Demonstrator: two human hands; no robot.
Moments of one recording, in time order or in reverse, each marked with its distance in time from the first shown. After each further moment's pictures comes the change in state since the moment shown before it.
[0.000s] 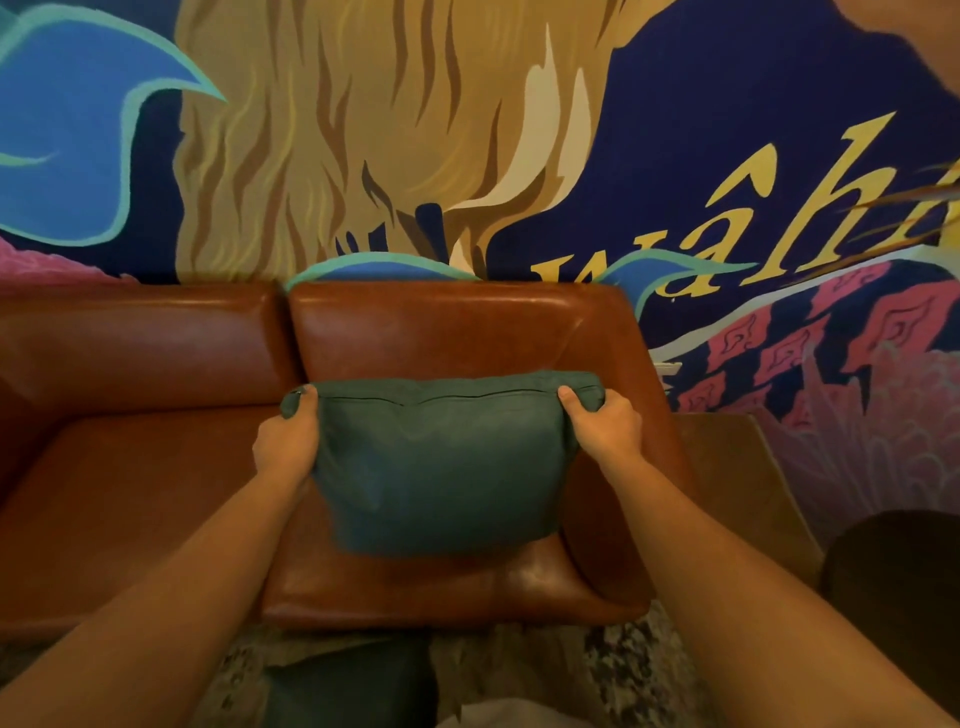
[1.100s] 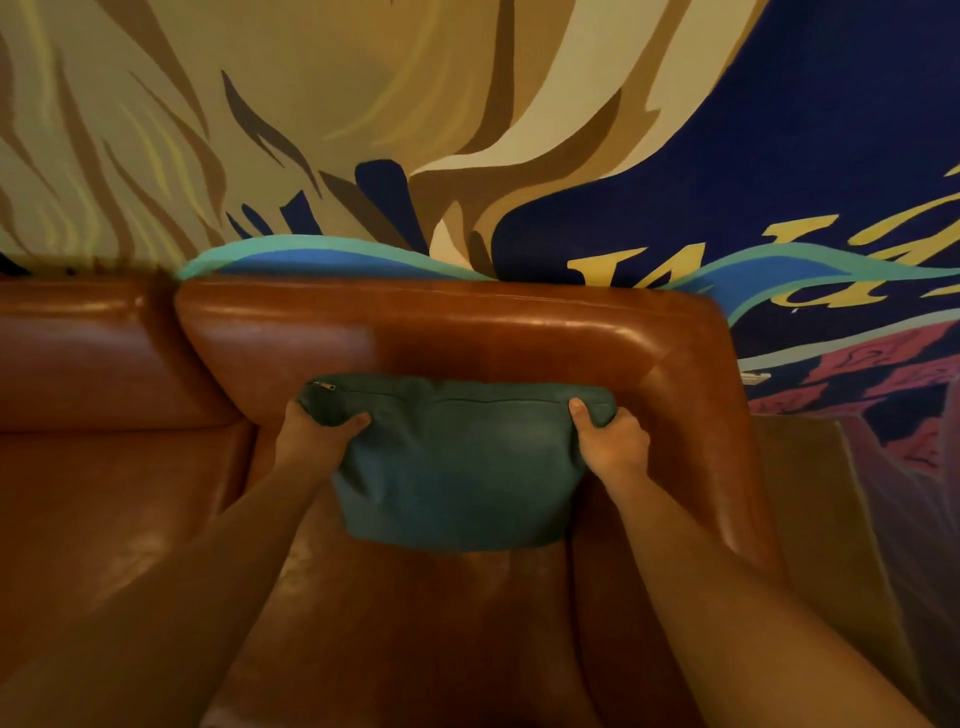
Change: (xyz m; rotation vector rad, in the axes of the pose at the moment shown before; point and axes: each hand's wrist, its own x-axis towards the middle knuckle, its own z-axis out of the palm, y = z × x) left_hand 0.268 0.076 0.270 0.178 -0.185 -0.025; right_hand 0.352 0.018 0.155 -0.159 -0.141 0.330
